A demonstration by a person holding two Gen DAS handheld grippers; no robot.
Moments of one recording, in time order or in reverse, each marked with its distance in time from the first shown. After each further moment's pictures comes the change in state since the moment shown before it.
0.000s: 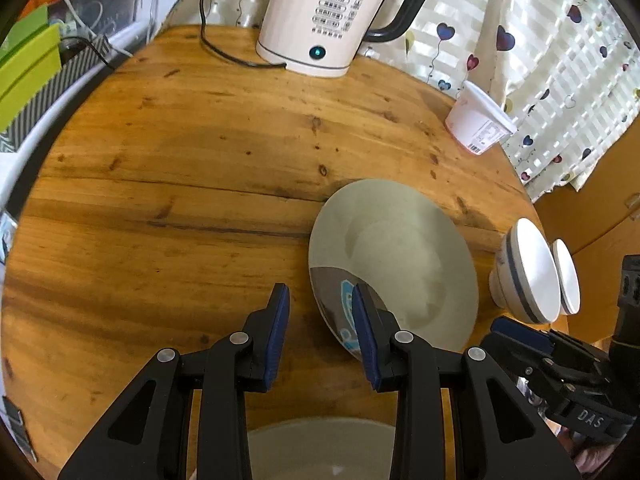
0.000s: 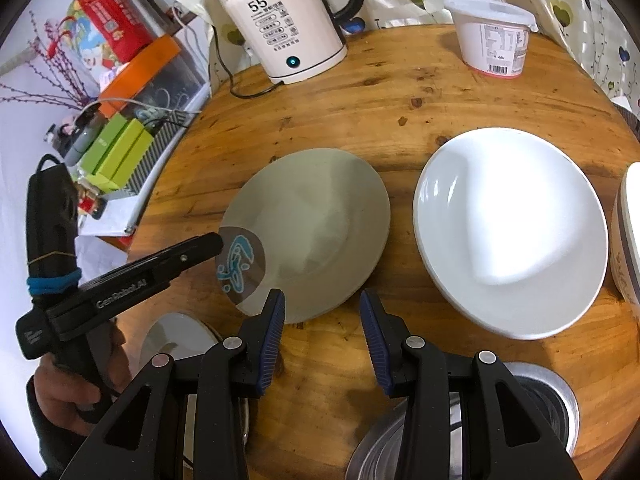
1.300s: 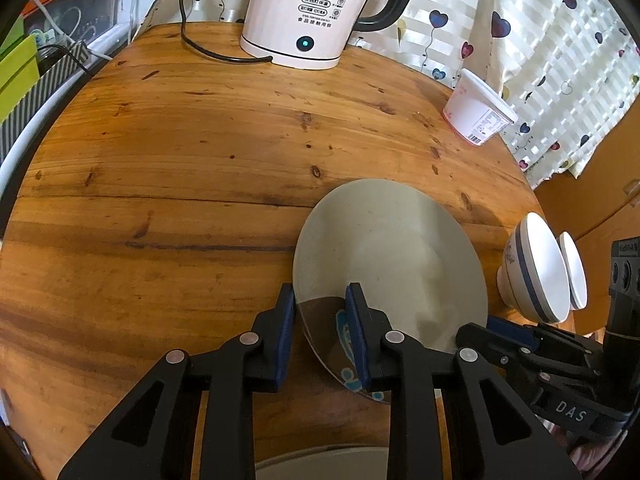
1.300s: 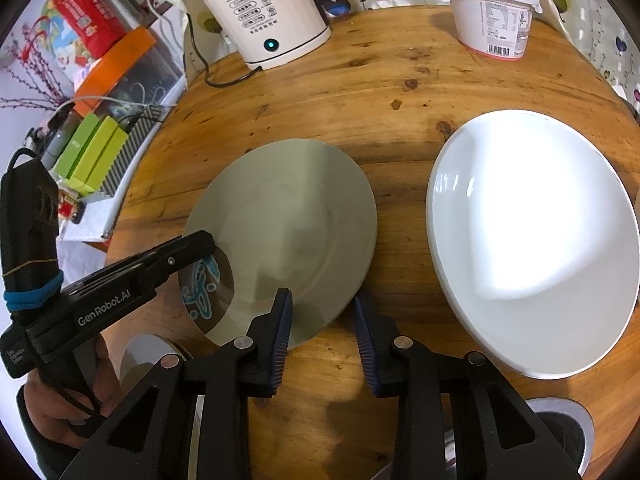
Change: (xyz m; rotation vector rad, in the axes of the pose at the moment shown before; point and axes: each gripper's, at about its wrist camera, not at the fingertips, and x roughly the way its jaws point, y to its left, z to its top) left arm 0.013 -0.001 0.009 0.049 0.016 -0.007; right arm 0.028 -0.001 0.009 0.038 0.040 -0.046
